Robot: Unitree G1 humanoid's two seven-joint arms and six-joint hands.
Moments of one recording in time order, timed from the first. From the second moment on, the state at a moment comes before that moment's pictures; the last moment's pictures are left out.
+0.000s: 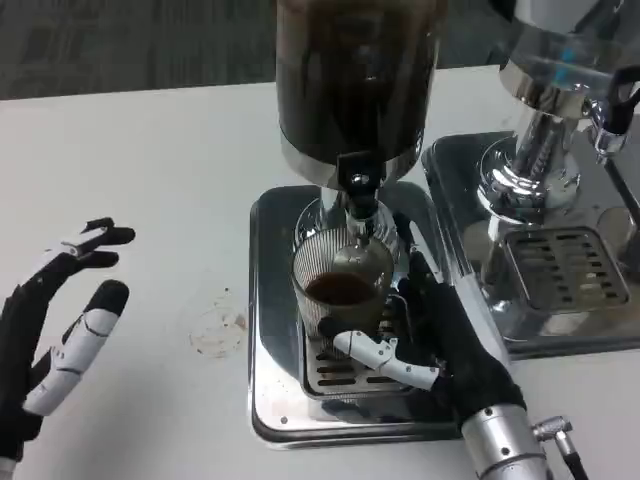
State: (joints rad) left arm 0.15 0.43 0.17 0.43 0.23 -0.85 0.08; right arm 0.01 -0.04 0.27 0.28 -0.35 -0.29 -0.16
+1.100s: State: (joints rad) left arm 0.16 0.43 0.18 0.43 0.22 -0.85 0.08; right arm -0.05 0.00 0.28 0.36 -0.39 -0.29 -0.29
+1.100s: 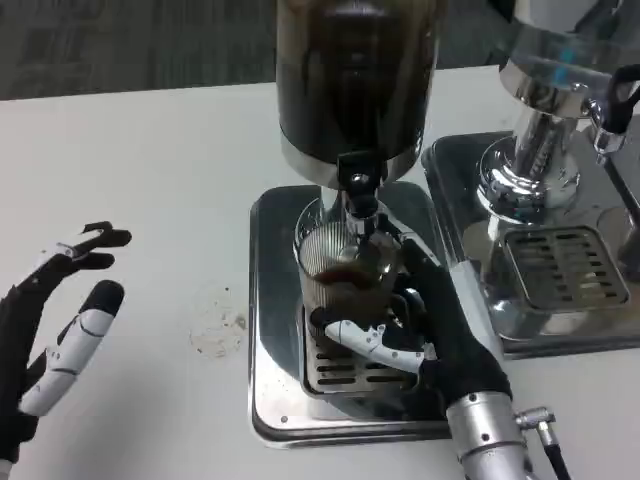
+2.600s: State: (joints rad) left arm 0.15 0.43 0.17 0.45 0.23 -0.85 0.08; right arm 0.01 0.00 0.29 0.38 -0.50 -0.38 -0.50
